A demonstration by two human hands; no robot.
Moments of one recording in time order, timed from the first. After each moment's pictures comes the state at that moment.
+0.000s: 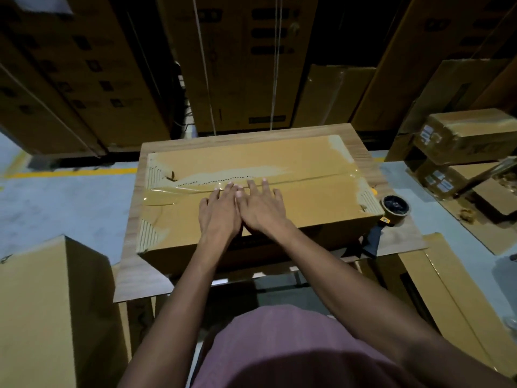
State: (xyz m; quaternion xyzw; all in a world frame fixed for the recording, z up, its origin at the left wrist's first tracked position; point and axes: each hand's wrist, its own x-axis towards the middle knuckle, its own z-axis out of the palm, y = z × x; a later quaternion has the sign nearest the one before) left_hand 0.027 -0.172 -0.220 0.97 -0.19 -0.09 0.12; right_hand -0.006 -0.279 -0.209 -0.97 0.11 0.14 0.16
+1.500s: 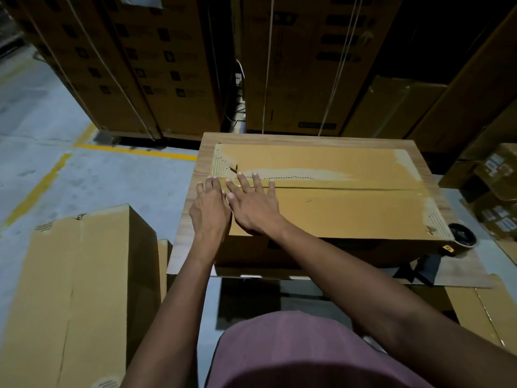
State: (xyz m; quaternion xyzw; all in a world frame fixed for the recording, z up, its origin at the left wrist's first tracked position) left_hand 0.058 -0.032 -0.224 0.99 -0.02 0.04 0.15; right_hand 0.051 -0.148 -0.221 -0.99 -0.02 0.13 0.09
